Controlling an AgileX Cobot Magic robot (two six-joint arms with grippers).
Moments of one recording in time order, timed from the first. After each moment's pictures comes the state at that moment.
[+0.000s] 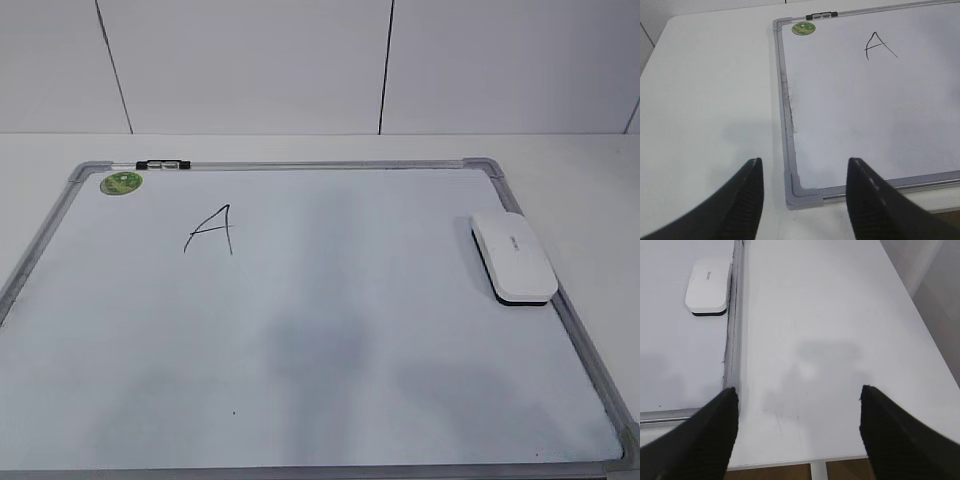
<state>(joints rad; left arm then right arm) 0.03 0.01 -0.53 -0.12 1.10 0.14 0.00 -0.02 -0.49 -0.15 1.14 0.04</state>
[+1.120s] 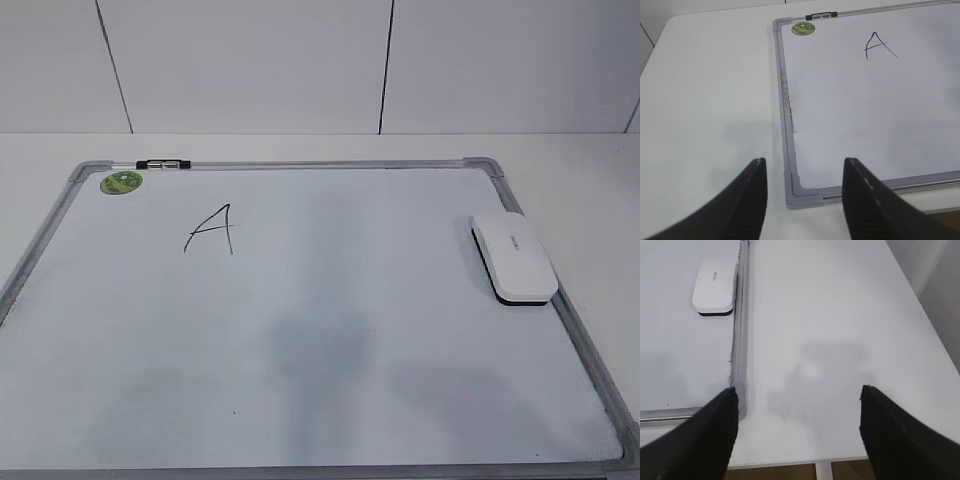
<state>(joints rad) 0.03 0.01 -0.53 -0.12 1.10 0.14 0.00 -0.02 -0.49 -0.12 1.14 0.02</state>
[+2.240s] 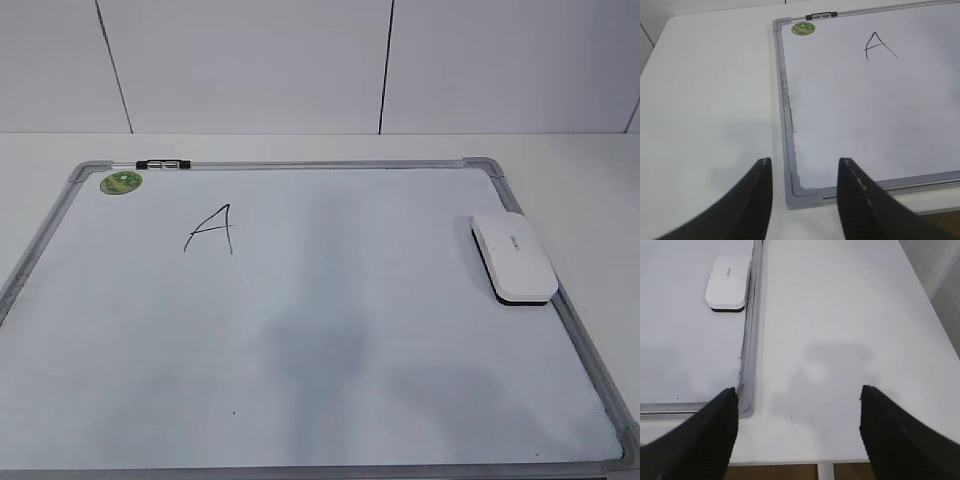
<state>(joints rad) 0.03 0.01 -0.53 -0.12 1.10 0.14 0.00 -0.02 -0.49 -0.09 1.14 -0.02</state>
